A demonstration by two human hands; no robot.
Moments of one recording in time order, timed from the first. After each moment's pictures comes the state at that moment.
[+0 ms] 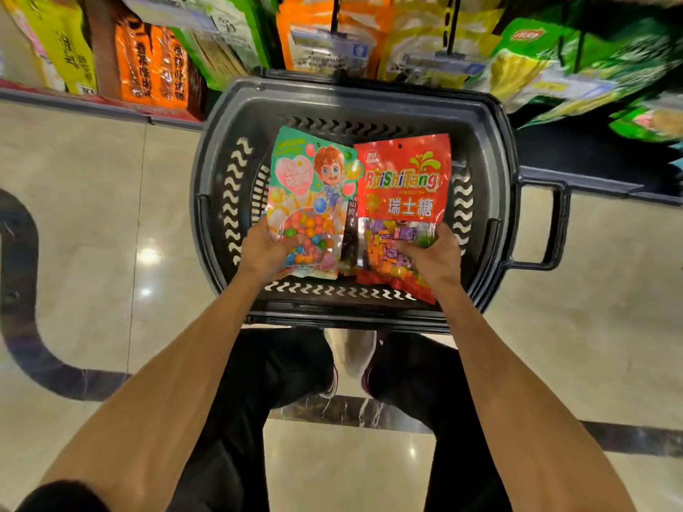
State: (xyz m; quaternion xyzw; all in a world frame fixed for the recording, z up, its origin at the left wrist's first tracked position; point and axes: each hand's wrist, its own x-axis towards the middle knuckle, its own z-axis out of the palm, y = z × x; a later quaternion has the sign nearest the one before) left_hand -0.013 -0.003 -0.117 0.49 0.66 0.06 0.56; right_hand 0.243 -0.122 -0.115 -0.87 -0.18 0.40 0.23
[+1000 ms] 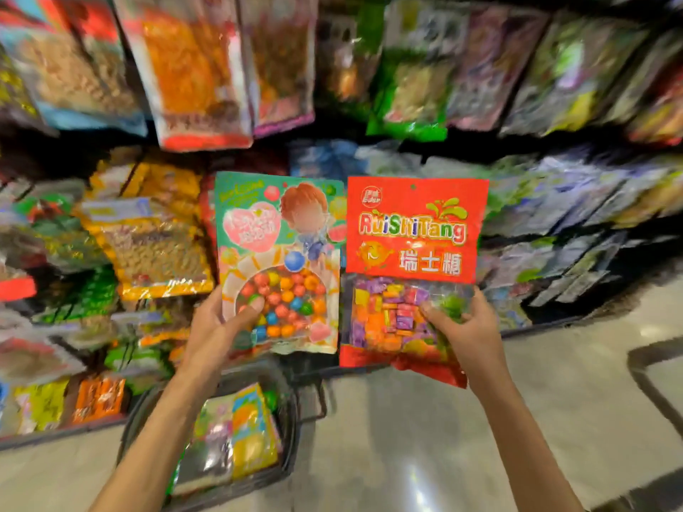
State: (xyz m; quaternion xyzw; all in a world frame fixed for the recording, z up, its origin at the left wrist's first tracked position) left_hand 0.220 -0.147 0.530 0.60 0.31 0.35 0.65; right_hand 0.454 -0.371 0.551 -0.75 -0.21 0.14 0.61
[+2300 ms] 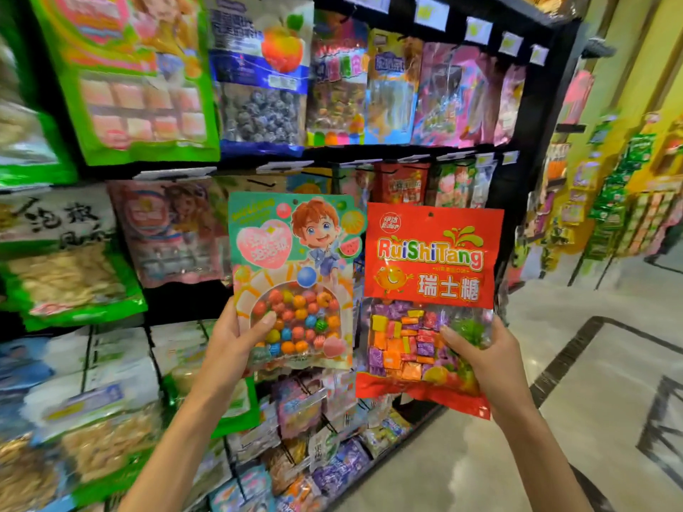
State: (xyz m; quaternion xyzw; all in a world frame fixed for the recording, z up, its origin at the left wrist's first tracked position) left_hand 0.789 -0.379 0.675 0.67 0.04 0.30 0.67; right_hand 0.915 -0.685 0.668 -0.70 -0.14 -0.04 0.70
